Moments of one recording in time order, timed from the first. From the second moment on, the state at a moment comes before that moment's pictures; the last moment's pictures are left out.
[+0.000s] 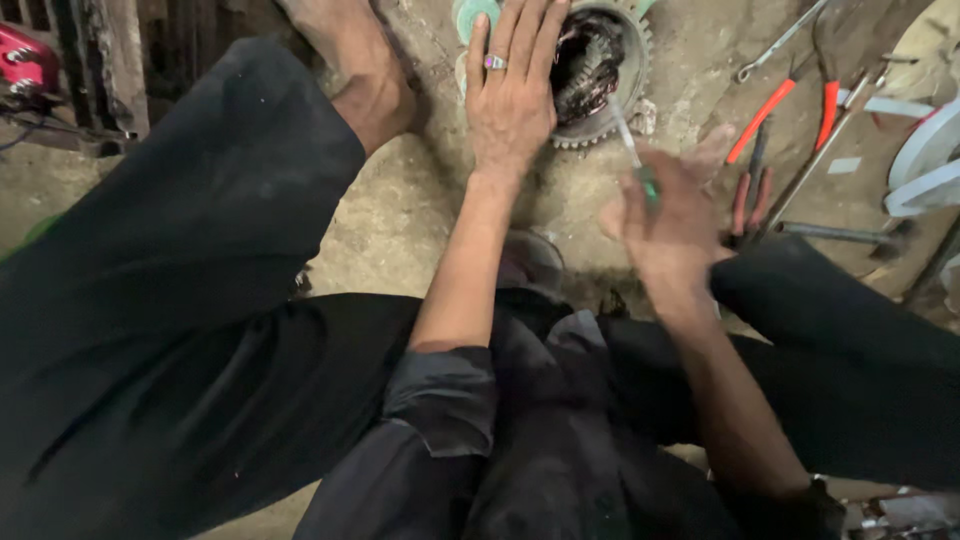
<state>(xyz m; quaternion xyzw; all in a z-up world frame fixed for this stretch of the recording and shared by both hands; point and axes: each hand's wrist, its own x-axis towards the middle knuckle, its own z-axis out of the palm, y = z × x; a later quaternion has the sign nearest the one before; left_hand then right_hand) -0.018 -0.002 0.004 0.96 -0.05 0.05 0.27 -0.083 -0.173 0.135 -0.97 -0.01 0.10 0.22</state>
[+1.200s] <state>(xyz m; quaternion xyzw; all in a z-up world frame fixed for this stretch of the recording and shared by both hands) -0.011 -0.029 0.002 0.95 0.06 0.08 0.28 -0.009 -0.166 0.078 -0.80 0.06 0.04 0.60</state>
